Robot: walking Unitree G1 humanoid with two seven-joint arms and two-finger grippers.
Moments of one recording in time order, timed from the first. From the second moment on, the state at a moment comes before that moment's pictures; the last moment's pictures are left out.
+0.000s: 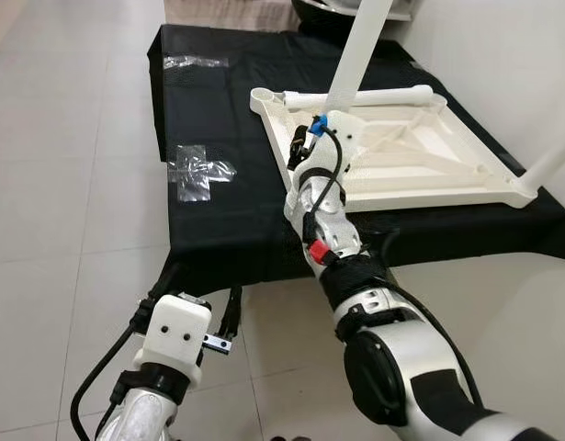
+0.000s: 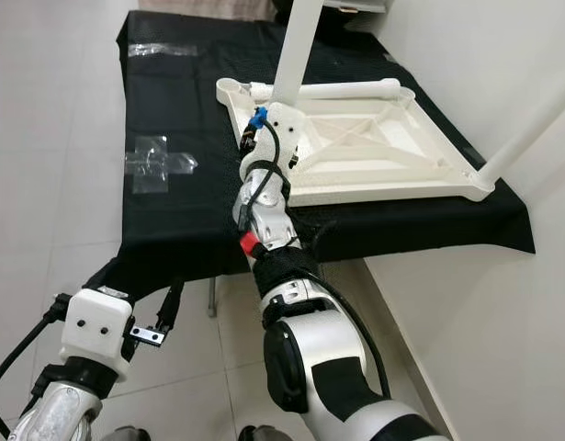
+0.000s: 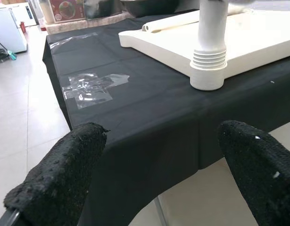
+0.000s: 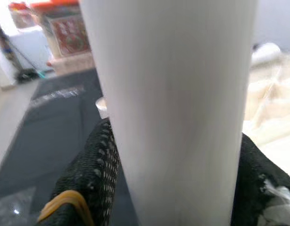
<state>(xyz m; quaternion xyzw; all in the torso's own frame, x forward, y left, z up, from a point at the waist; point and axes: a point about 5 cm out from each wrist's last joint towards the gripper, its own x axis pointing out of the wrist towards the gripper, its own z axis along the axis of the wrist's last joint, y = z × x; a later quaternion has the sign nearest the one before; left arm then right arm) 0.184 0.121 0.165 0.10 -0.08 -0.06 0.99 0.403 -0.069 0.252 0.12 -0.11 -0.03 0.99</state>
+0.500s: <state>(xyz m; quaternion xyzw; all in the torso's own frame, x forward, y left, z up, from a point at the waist) 0.186 0.118 0.165 0.09 -0.09 -0.07 0.99 0.402 -0.110 0.261 0.04 -0.09 0.44 0.89</state>
